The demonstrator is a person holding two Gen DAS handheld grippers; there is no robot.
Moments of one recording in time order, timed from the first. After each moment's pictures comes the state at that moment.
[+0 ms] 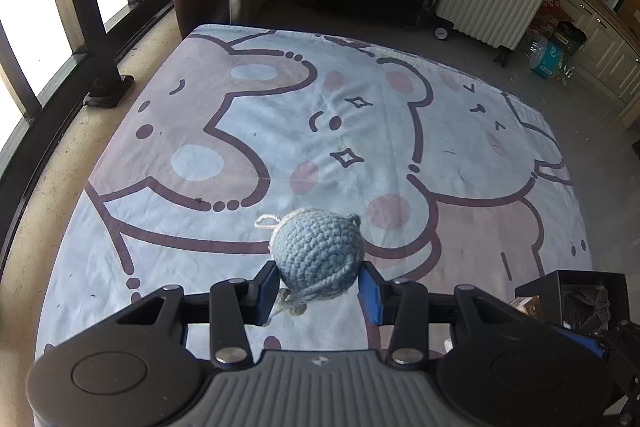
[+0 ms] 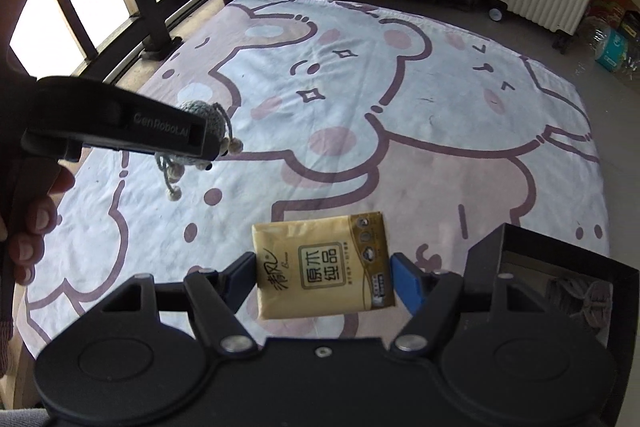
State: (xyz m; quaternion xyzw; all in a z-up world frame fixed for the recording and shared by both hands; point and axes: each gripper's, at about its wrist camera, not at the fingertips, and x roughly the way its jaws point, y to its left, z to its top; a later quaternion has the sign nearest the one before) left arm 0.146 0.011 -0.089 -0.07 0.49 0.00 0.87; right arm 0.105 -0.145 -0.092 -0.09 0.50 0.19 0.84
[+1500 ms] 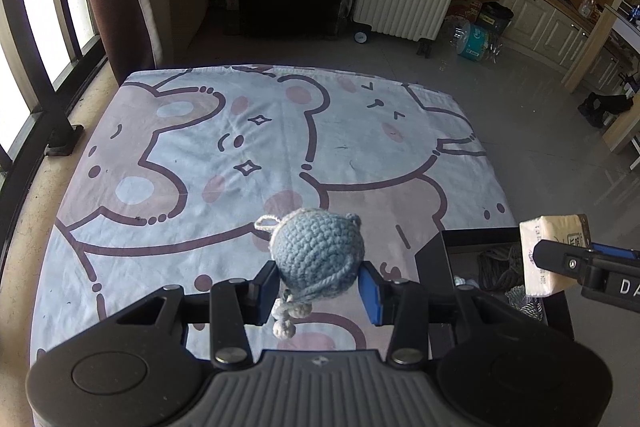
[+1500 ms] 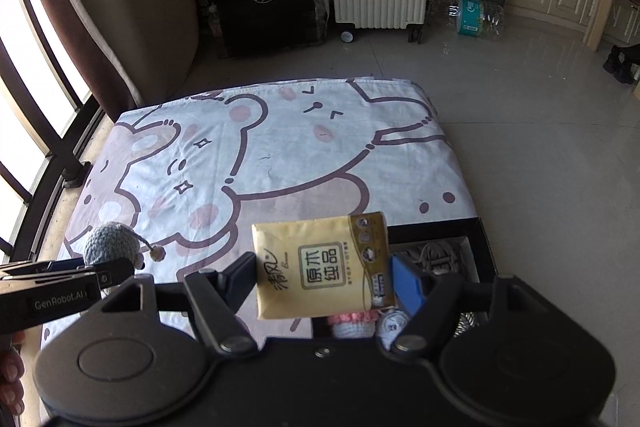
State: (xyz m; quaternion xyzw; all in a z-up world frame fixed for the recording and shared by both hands) left arm 0.094 -0.065 -0.031 -0.03 0.47 -0.08 0.88; right arm 0.081 -0.274 -0.010 0.03 0.45 0.03 0.89
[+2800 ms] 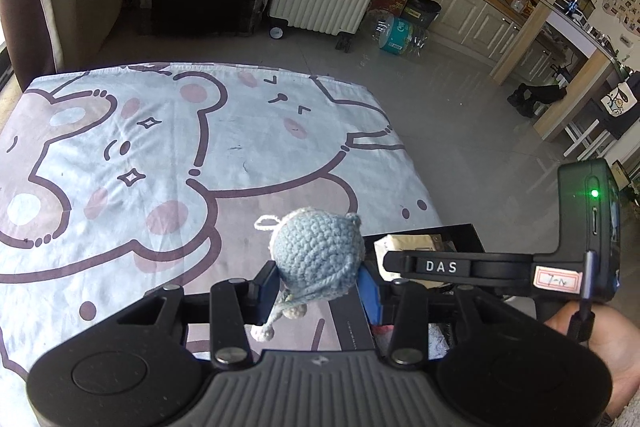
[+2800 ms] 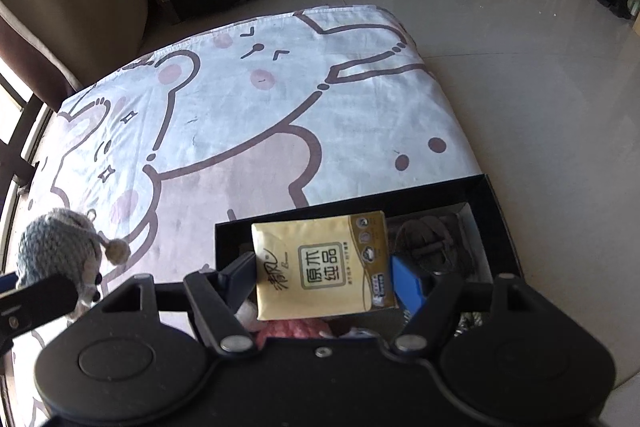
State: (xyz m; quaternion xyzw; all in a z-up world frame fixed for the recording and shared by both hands) left arm 0.119 -0.117 -0.063 -0.07 0.46 -0.20 0.86; right arm 0.151 -0.321 -0.114 0.08 0.51 0.00 0.86
